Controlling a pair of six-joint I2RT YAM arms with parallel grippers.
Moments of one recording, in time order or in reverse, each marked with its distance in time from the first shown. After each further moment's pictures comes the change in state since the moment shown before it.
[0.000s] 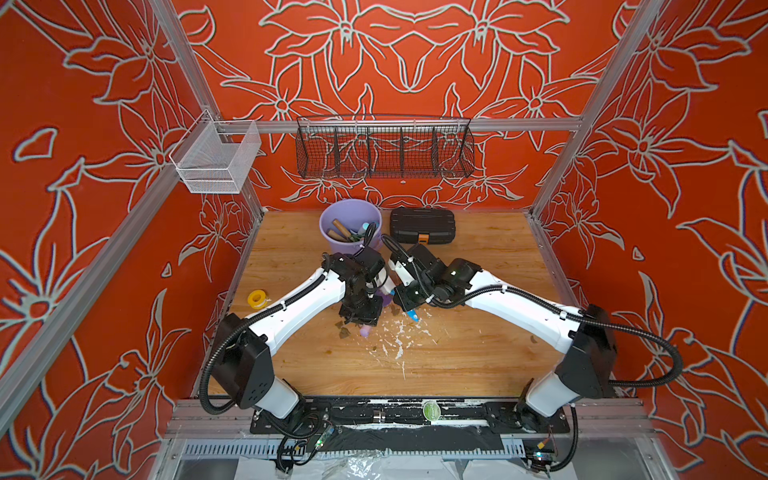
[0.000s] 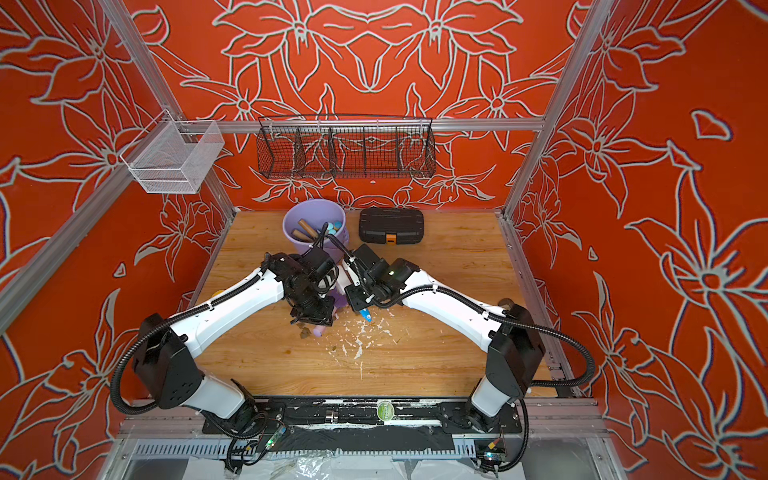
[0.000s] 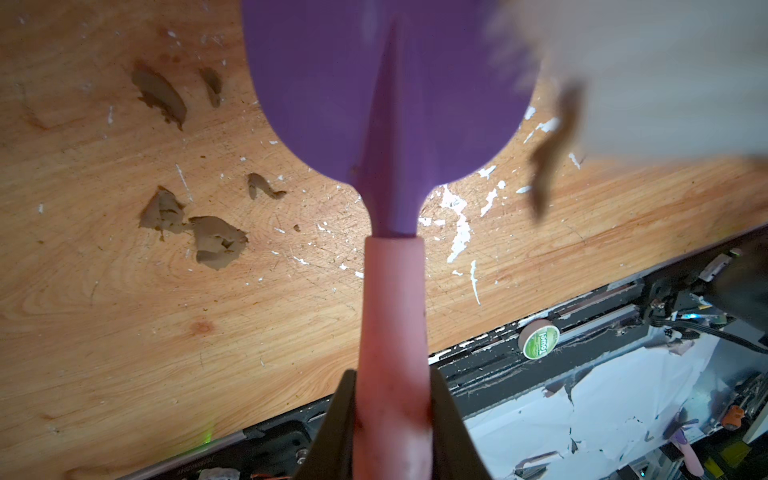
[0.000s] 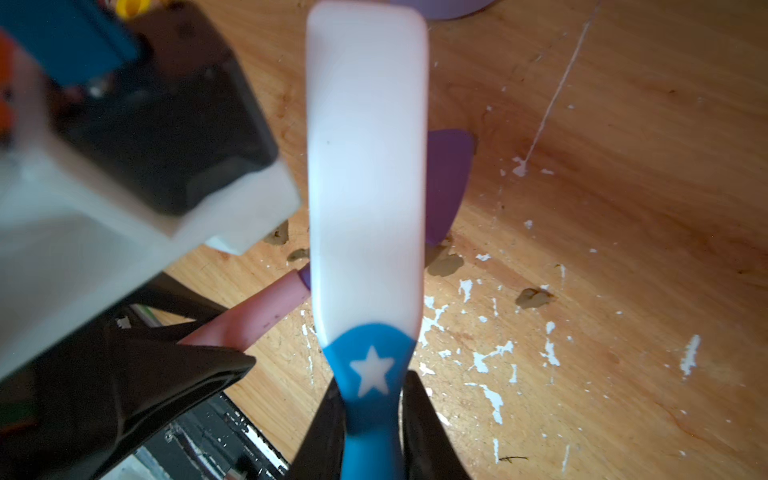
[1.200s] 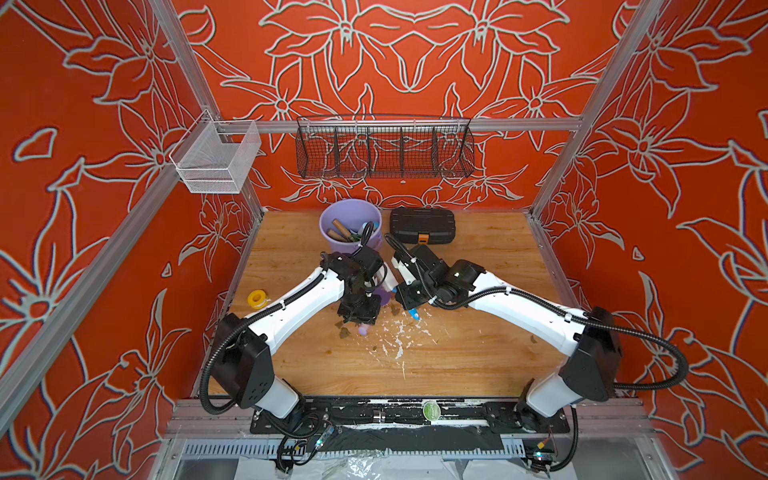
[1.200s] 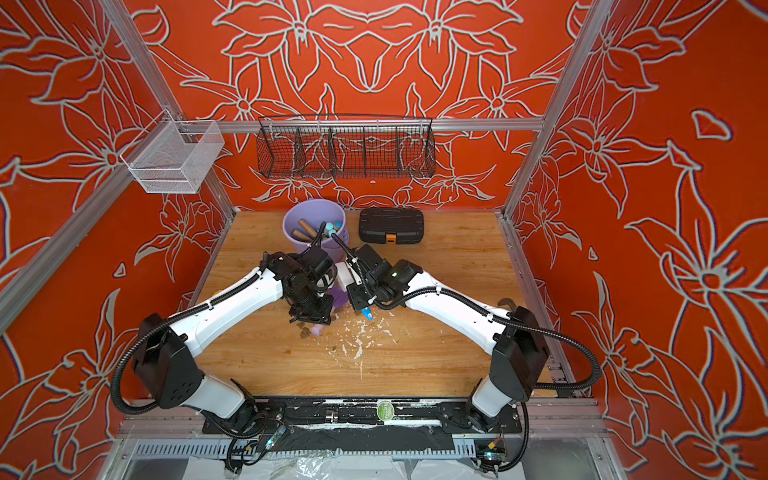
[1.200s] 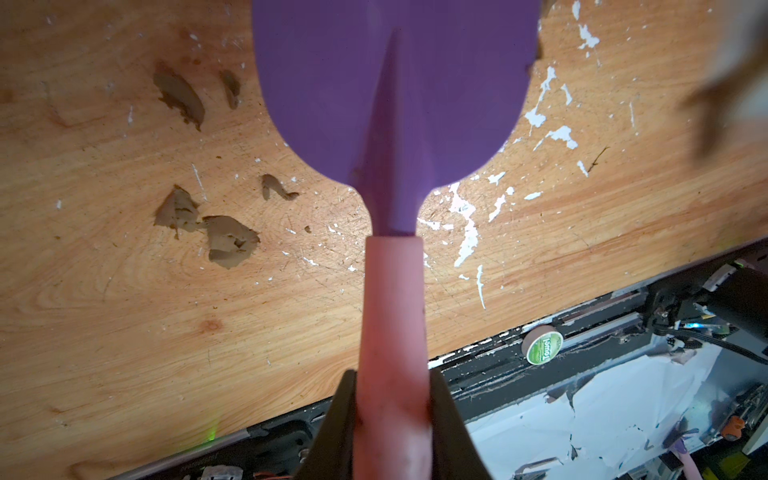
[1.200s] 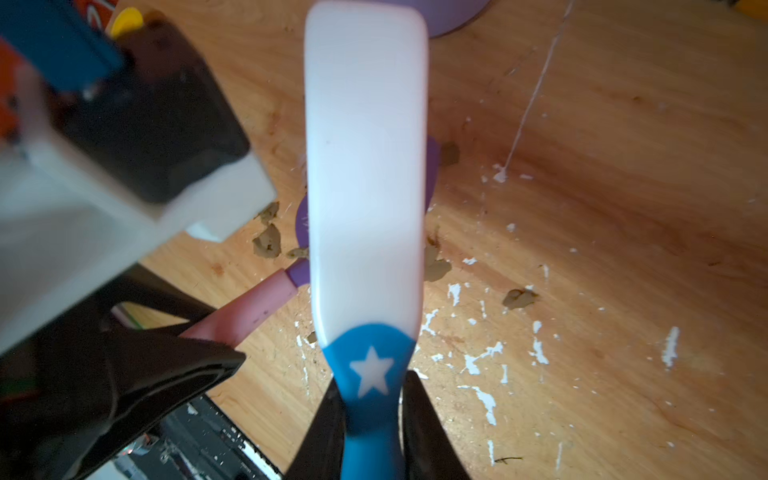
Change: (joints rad) left arm 0.016 0.000 0.000 -0.001 -0.010 -0.003; right arm -0.006 -0.040 -0.039 0.027 0.039 0.029
